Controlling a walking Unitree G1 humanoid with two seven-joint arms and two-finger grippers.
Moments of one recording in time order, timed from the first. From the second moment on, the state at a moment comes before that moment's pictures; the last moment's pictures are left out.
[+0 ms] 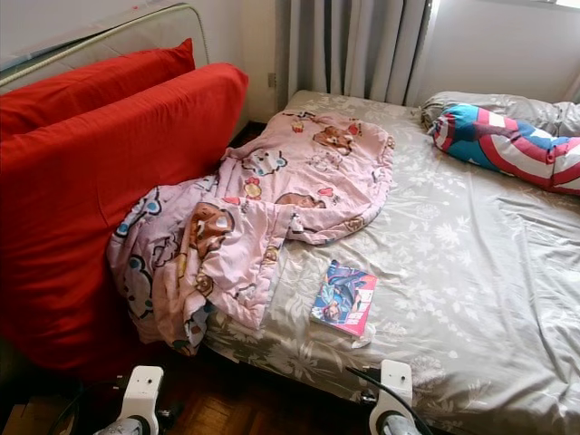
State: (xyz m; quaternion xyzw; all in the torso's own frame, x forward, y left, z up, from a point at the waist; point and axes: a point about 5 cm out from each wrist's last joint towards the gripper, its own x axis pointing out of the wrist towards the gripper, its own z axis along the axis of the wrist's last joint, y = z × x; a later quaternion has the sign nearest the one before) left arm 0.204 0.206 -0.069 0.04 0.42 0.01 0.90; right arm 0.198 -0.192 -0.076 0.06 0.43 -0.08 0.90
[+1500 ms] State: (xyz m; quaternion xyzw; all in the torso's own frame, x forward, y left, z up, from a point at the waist) left arm 0.199 0.214 -0.071 0.04 0.43 0.02 0.90; right arm 0.202 -0.192 -0.074 0.05 0.43 -0.06 0.90
